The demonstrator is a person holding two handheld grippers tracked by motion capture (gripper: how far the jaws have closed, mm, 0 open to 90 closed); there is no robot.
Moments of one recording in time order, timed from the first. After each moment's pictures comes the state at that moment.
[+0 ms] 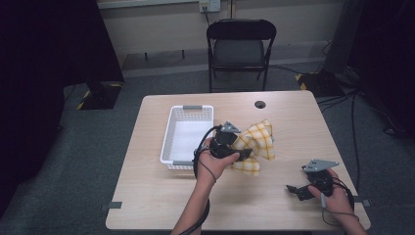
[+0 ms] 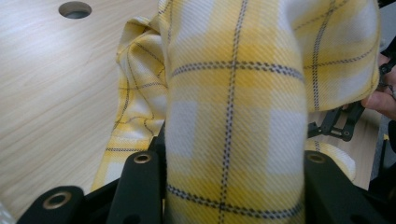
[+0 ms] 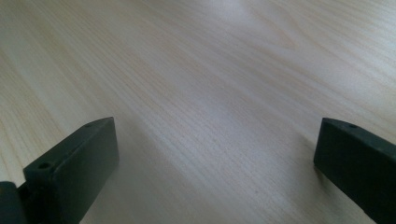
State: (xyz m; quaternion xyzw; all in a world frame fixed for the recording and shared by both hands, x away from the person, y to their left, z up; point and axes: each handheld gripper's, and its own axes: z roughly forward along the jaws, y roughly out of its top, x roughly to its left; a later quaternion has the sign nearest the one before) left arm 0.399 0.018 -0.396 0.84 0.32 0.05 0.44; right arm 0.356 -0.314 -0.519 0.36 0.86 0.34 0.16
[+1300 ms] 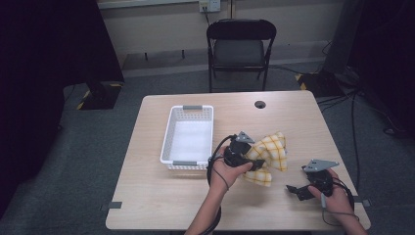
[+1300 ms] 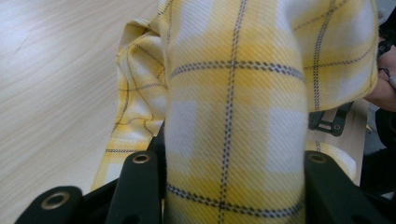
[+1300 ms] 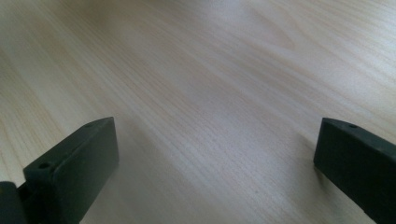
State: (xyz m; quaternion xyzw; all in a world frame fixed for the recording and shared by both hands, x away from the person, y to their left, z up) left arm 0.393 -0.018 -0.428 0.85 0.30 0.01 0.44; right arm 0.356 -0.314 -0.519 0.36 0.86 0.34 0.16
